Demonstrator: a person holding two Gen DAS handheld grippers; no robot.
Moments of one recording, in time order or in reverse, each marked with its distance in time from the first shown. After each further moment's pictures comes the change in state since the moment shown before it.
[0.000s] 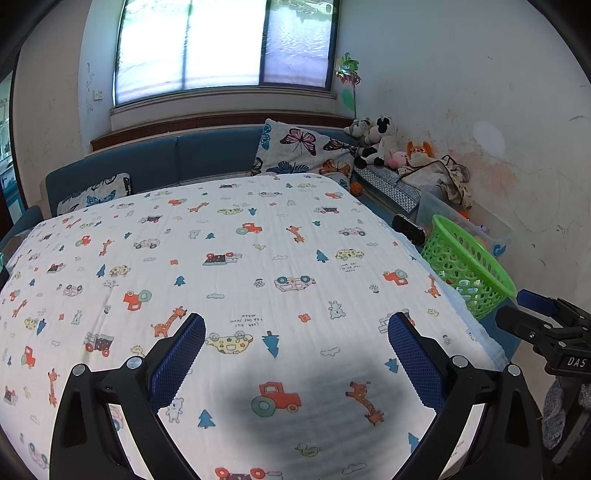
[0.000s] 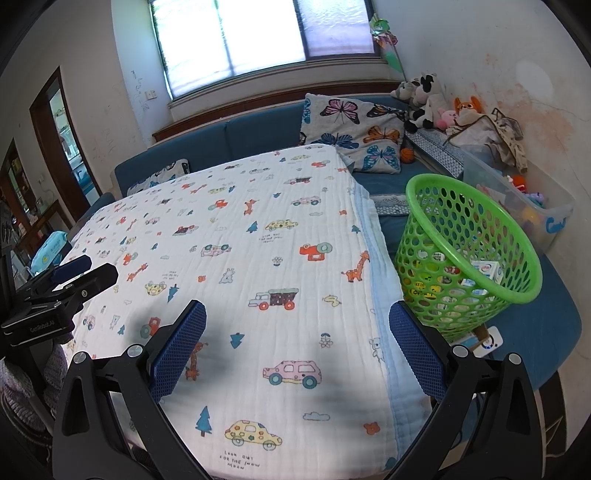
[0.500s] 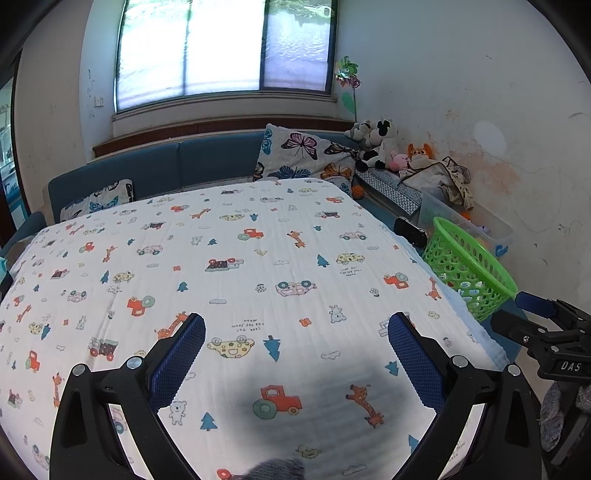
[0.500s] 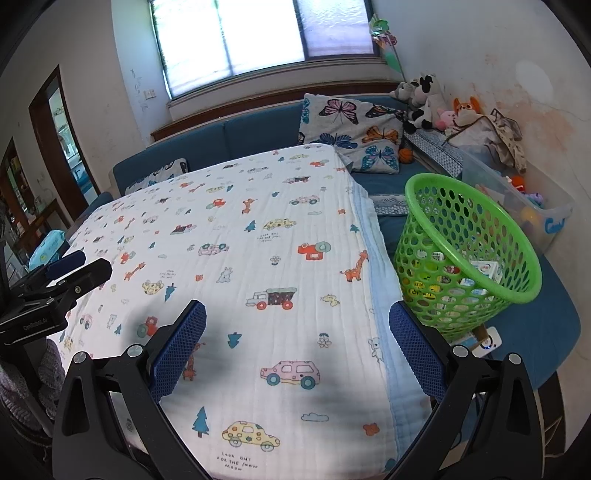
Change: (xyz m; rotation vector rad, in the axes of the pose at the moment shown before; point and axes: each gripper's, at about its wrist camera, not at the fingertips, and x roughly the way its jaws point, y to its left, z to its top) left arm -0.005 -0.003 0.003 0.013 -0.017 0.016; right arm 0.002 0.001 -0.001 -0.006 0.000 -0.009
